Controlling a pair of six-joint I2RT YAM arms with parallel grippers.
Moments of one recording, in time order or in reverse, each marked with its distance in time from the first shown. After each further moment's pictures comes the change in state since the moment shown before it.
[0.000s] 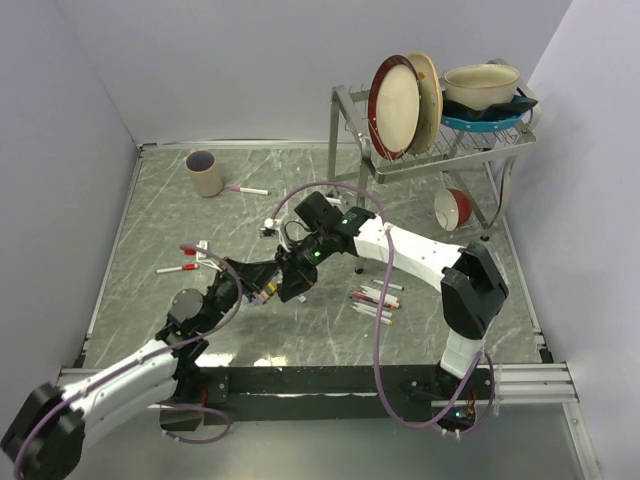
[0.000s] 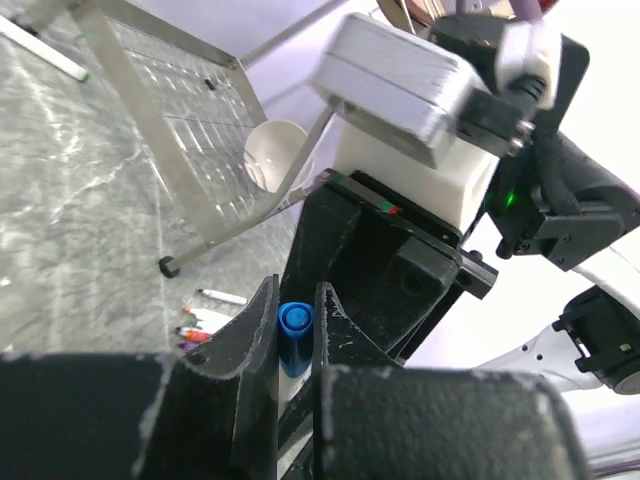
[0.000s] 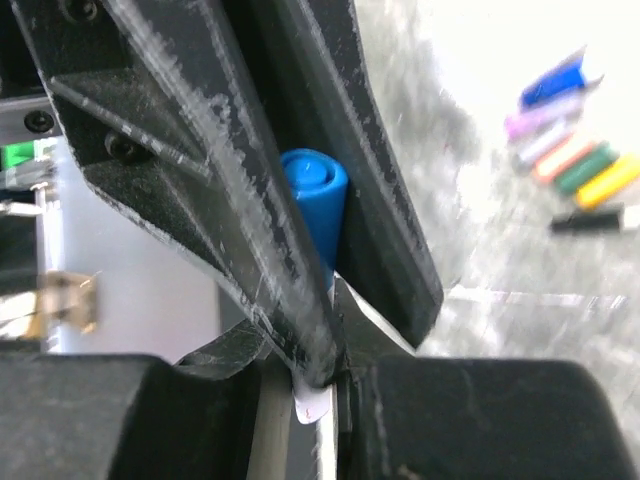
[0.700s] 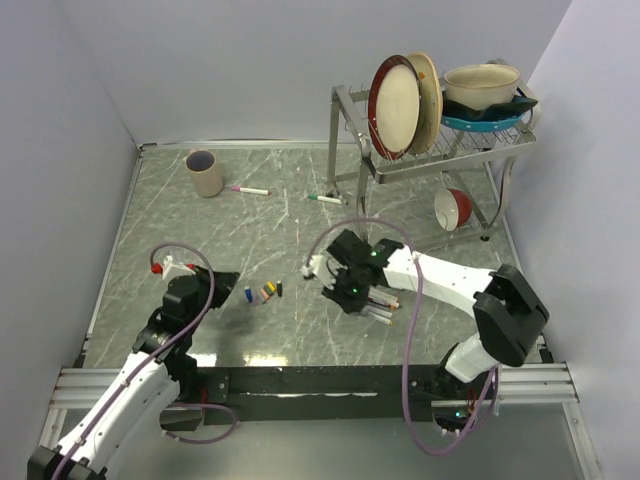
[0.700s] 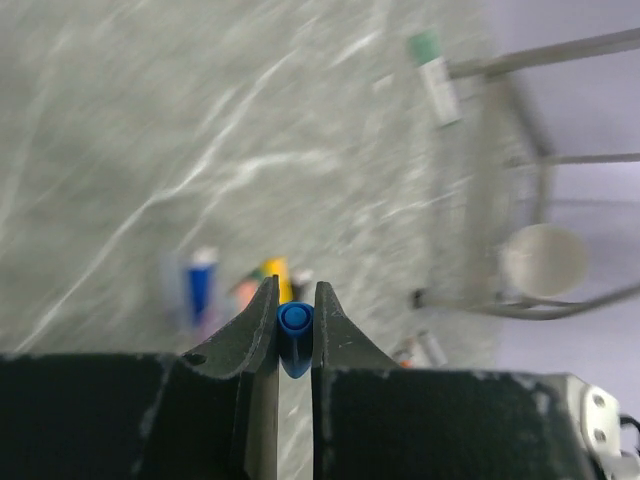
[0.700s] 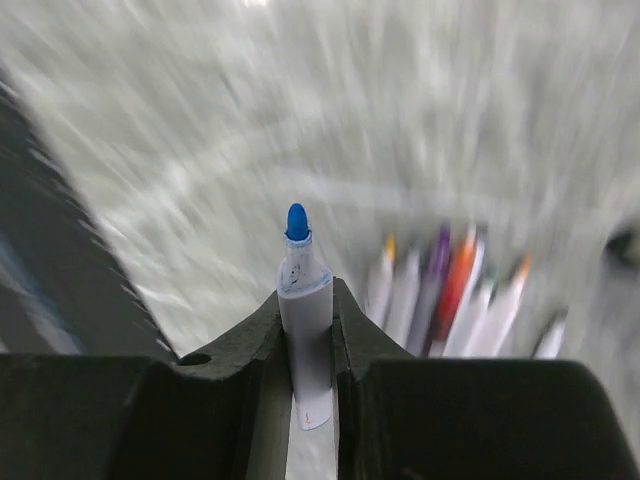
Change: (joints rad) left arm 0.292 -0.230 0.100 -0.894 -0.146 -0.066; right arm -0.001 -0.233 -0.388 -0.090 0.595 -0.229
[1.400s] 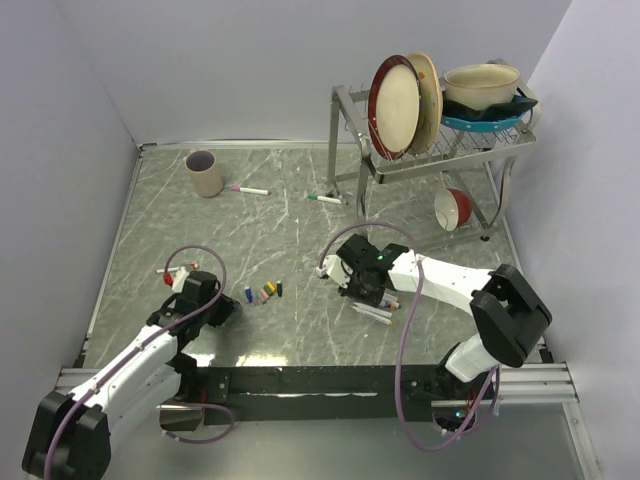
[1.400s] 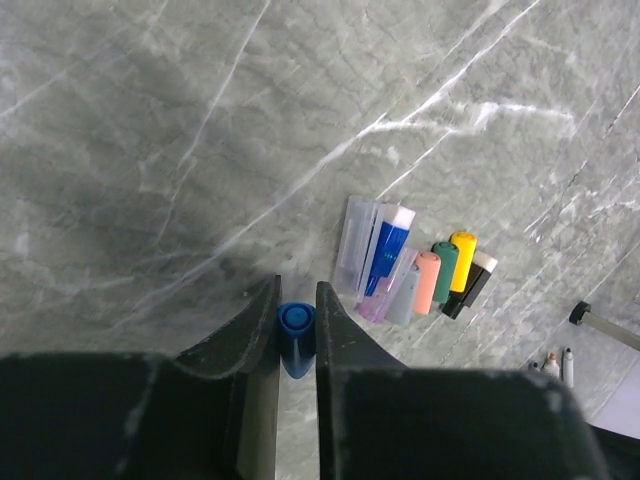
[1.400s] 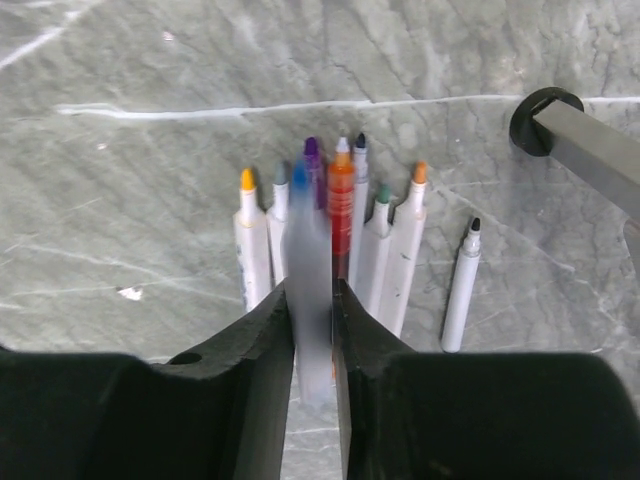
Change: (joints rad) left arm 0.000 0.322 0.040 -0.215 0.016 -0.073; right arm -0.058 -0.021 -0.126 0.055 0.276 -0.039
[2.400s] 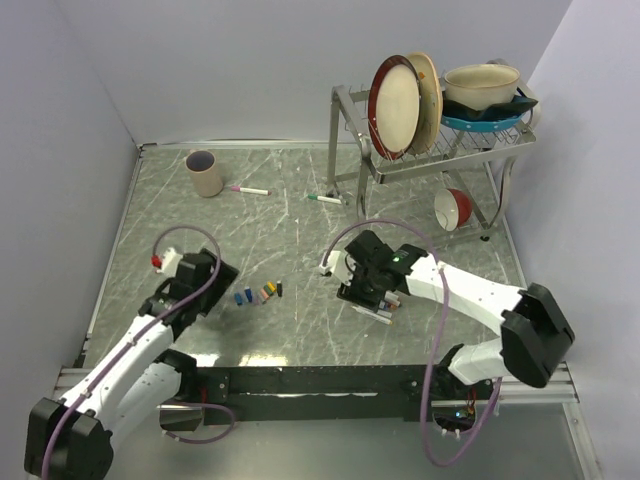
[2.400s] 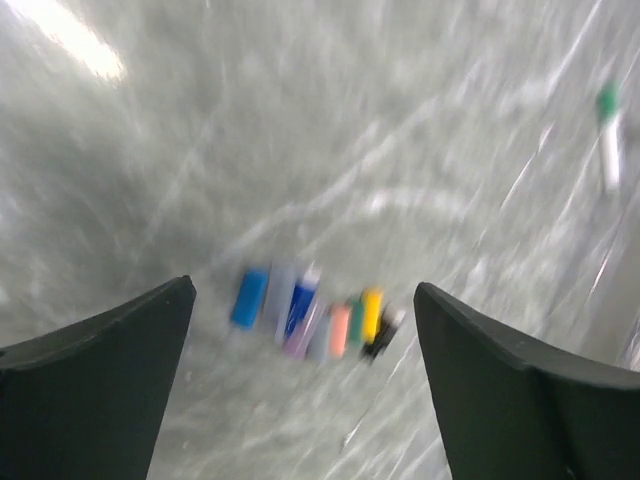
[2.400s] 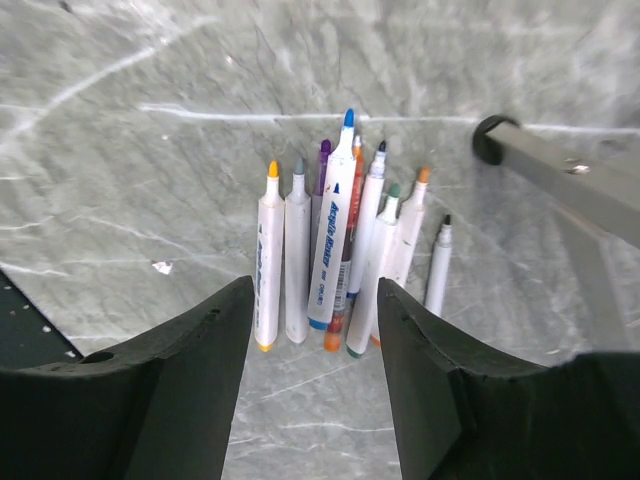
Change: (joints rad) left arm 0.030 0.014 0.189 -0.101 -0.134 0.035; right arm 0.000 -0.147 0.000 -0.020 -0.065 -0.053
